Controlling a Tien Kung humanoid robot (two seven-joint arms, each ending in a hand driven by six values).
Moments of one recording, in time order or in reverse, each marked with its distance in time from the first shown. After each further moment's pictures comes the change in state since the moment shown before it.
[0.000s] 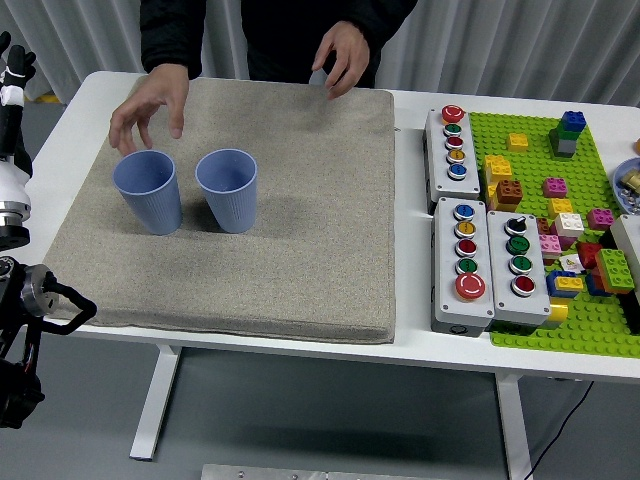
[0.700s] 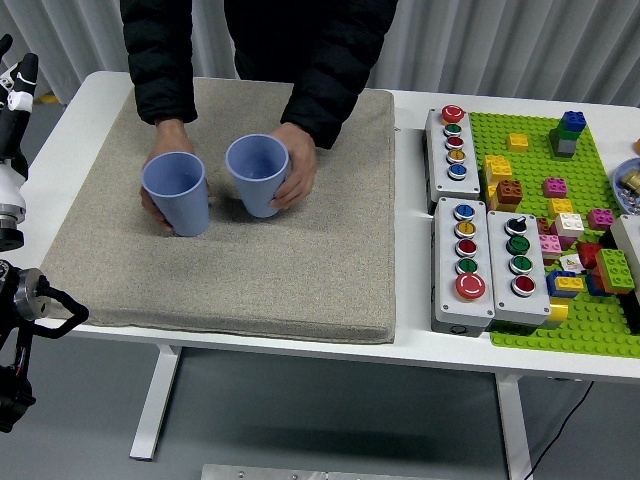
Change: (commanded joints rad) left arm 0.006 0.012 0.010 -0.005 -0.005 -0.001 -0.001; right arm -0.006 0.002 -0.002 0.000 -0.017 0.002 -0.004
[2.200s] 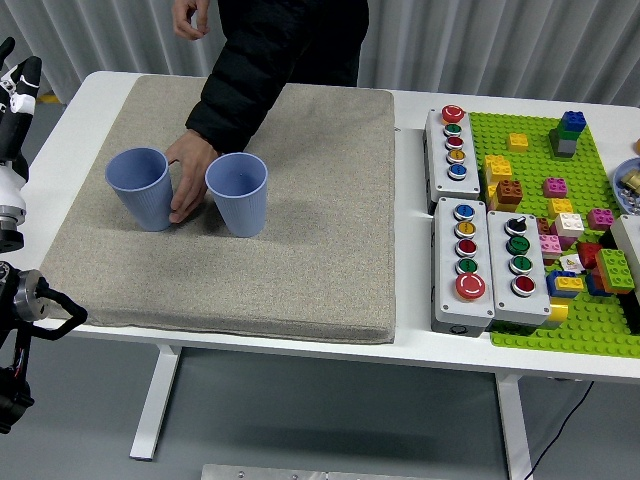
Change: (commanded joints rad) left arm 0.004 0.000 -0.004 0.008 0.021 -0.003 0.004; right arm 0.008 -0.001 -0.001 0.000 0.010 0.000 0.003
